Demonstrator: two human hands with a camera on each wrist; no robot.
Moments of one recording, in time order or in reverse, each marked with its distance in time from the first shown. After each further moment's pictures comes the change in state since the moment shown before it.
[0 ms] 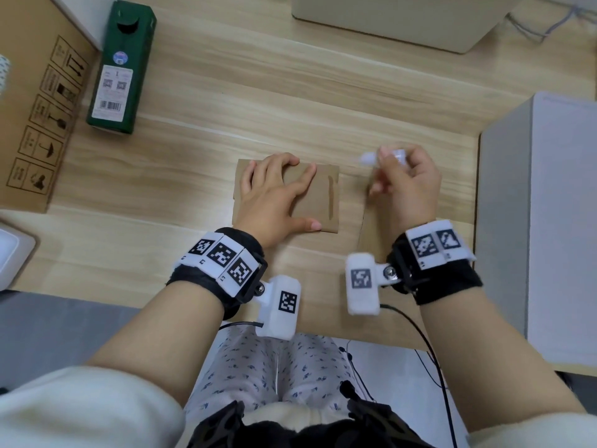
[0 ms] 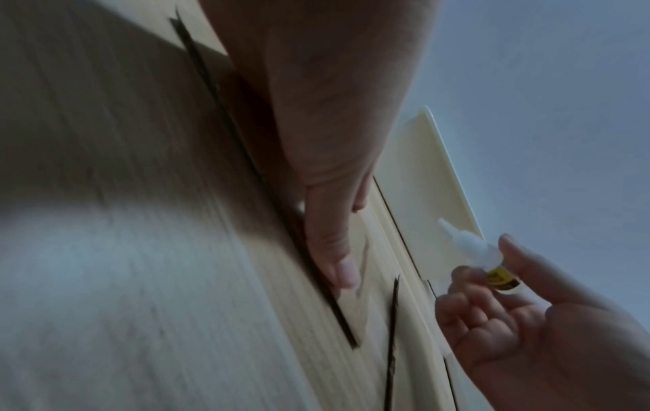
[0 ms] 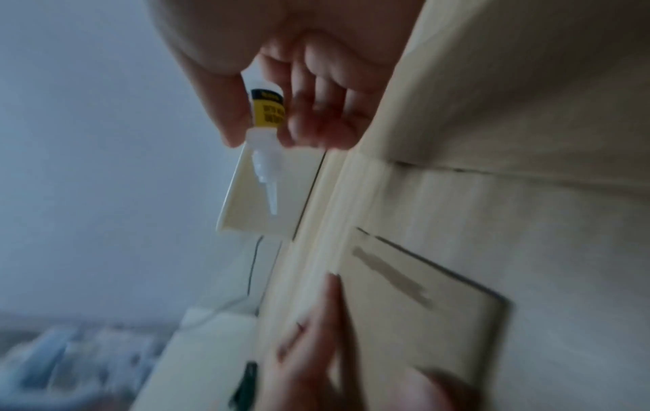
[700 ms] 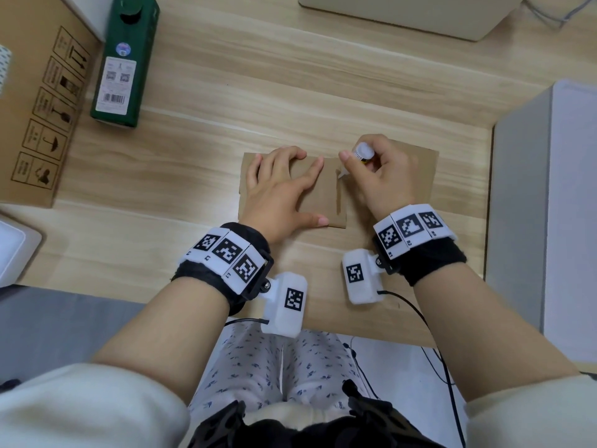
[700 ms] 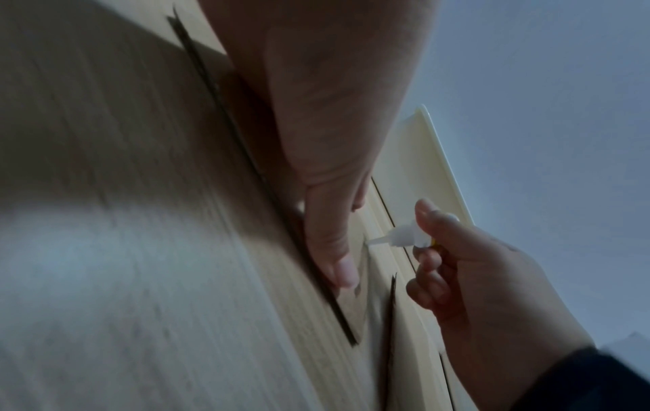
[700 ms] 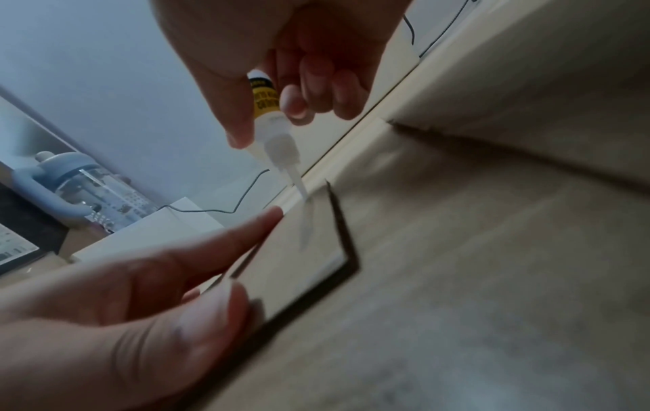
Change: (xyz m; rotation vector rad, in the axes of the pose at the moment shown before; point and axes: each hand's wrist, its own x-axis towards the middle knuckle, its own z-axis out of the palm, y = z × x) left_hand 0.000 0.000 0.001 0.013 0.004 0.006; right_hand 0.009 0.017 0.018 -0.706 -0.120 -0.293
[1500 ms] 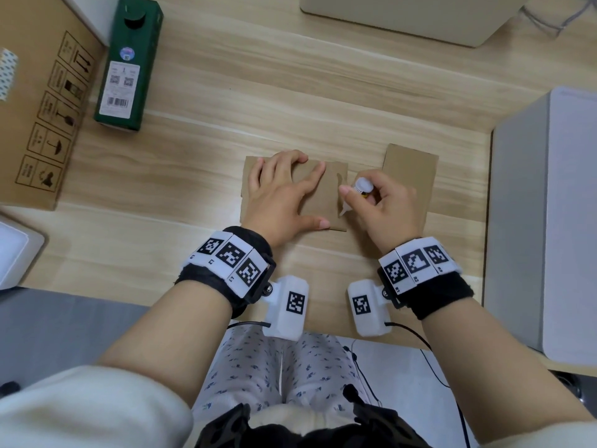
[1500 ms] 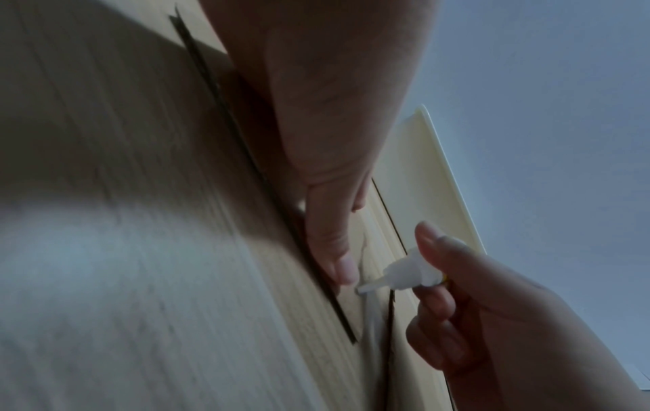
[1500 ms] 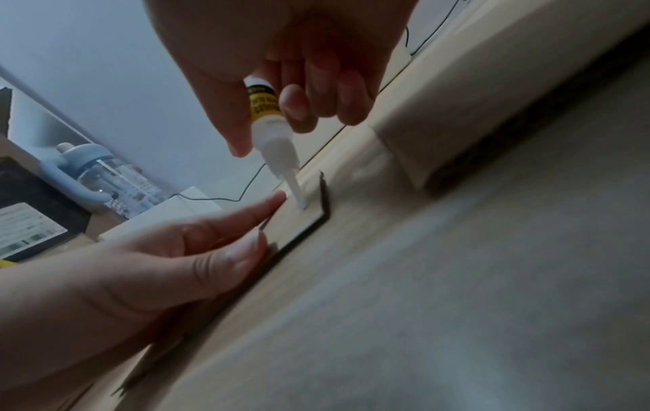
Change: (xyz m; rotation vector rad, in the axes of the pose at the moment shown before) left_hand 0.000 -0.001 0.001 0.000 0.005 0.002; right_hand -0.032 0.003 -0.007 -0.032 -0.061 0.012
